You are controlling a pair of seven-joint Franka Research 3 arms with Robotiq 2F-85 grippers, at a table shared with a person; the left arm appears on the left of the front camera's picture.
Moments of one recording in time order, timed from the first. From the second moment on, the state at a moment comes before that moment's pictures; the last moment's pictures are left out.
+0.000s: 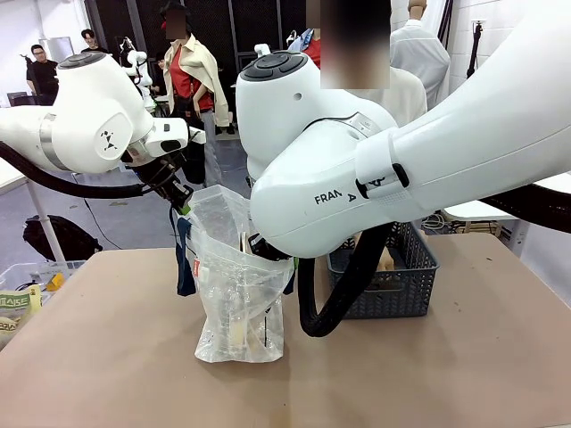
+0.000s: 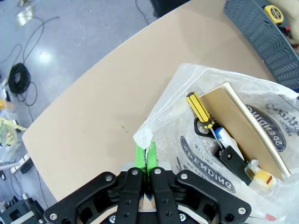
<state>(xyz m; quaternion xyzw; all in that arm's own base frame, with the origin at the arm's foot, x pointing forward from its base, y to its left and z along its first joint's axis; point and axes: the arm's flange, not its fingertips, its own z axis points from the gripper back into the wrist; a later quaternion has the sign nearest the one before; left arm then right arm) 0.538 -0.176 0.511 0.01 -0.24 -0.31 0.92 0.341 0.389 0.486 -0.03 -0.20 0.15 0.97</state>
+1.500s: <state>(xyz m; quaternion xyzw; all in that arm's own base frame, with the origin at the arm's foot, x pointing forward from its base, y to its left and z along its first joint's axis) 0.538 -0.176 0.511 0.01 -0.24 -0.31 0.92 0.341 0.389 0.486 -0.03 -0.20 0.15 0.97</state>
